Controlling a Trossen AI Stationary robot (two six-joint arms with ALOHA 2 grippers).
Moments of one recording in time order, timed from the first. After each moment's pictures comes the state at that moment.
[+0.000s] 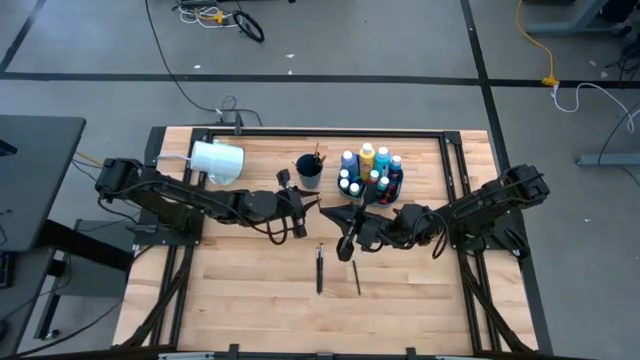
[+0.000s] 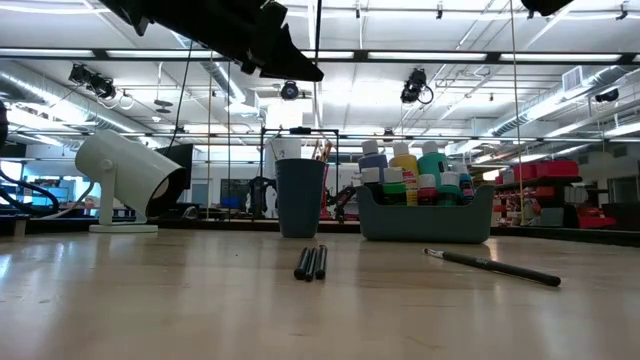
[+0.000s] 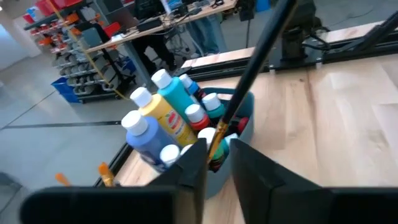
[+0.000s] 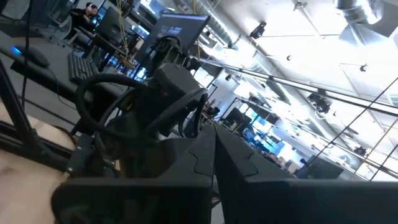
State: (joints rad) left arm -0.12 1.43 0.78 0.38 -0.54 0.18; right arm 0.29 1.57 0.87 1.04 0.47 -0.82
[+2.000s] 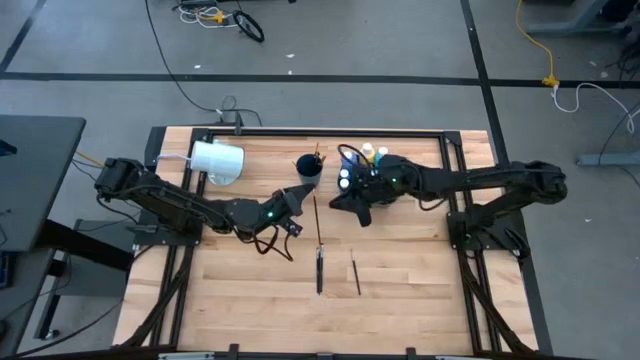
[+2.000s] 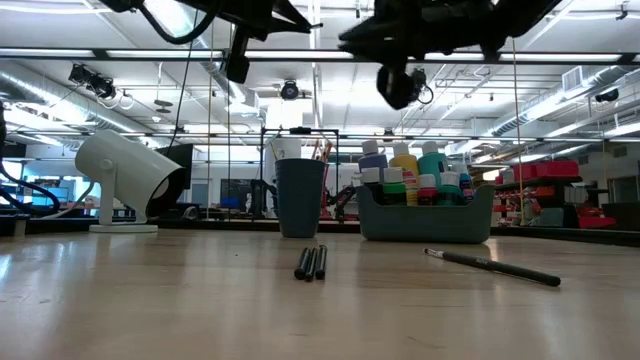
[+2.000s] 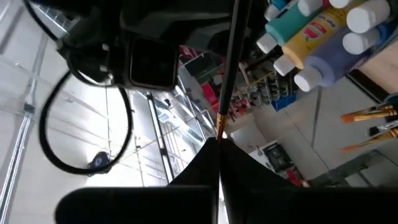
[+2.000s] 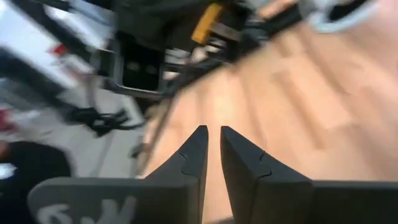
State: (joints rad) left arm -0.24 1.43 0.78 0.68 -0.89 2.09; right arm -0.12 1.38 0.87 0.23 -0.31 0.54
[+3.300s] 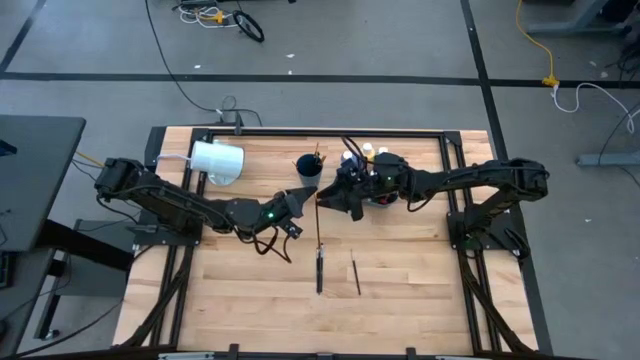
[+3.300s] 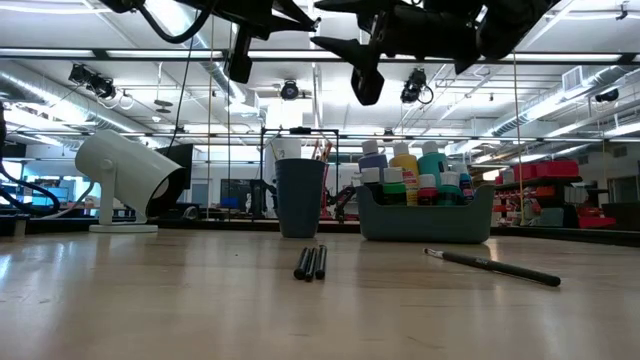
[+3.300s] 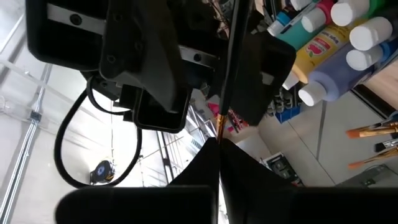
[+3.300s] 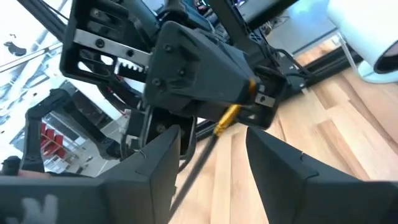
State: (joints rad) left arm -0.24 1.43 0.78 0.67 -0.83 2.07; right arm -0.15 1.53 0.87 0.63 -0.39 0.65
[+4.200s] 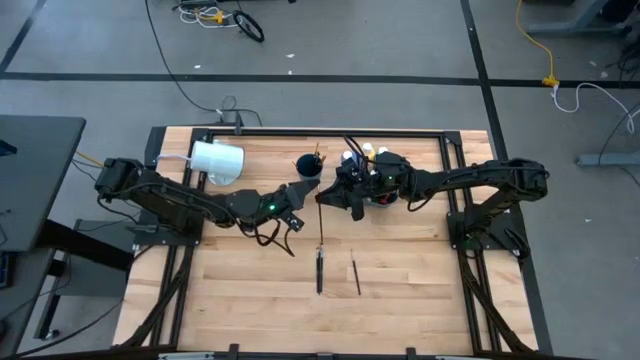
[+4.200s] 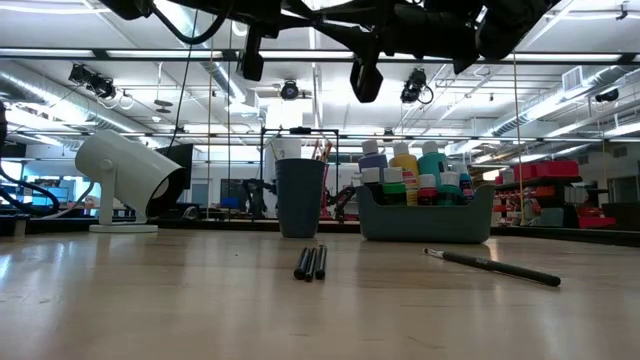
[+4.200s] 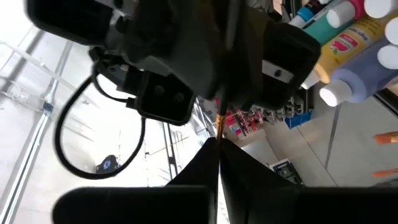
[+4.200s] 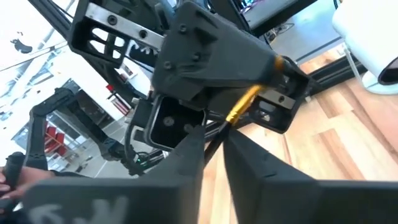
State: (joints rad) left arm -0.17 1.43 0.78 0.73 -0.74 2.07; right arm -0.15 1.53 0.87 0.66 -0.40 0.63
